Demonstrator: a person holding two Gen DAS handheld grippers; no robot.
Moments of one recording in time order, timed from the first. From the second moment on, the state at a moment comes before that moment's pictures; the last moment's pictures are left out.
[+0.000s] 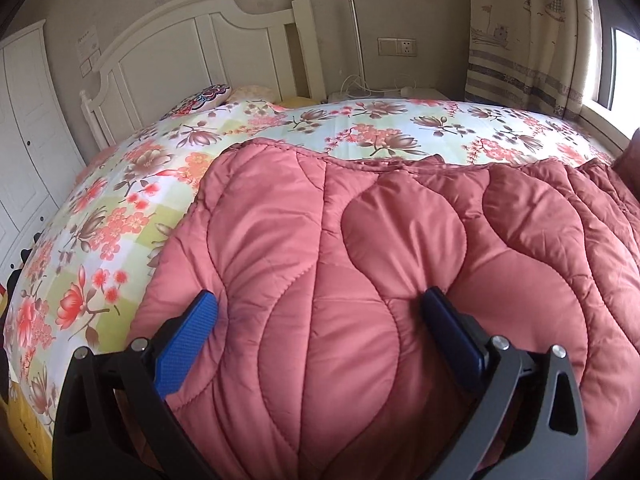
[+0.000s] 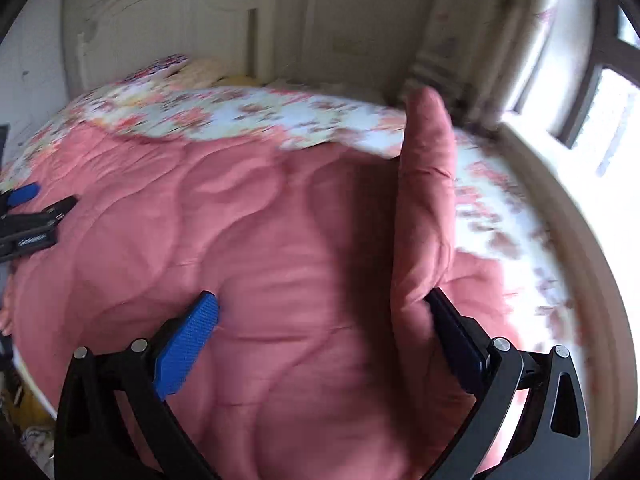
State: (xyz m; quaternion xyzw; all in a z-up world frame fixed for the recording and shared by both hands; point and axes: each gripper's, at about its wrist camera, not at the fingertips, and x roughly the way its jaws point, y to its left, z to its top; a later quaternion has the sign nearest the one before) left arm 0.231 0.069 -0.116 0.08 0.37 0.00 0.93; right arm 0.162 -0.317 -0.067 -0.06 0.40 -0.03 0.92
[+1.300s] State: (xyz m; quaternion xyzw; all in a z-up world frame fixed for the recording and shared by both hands) left arm 0.229 0.069 -0.118 0.08 0.36 0.00 0.93; right arm 0.084 -0.420 -0.030 0.16 0.31 0.01 0.94
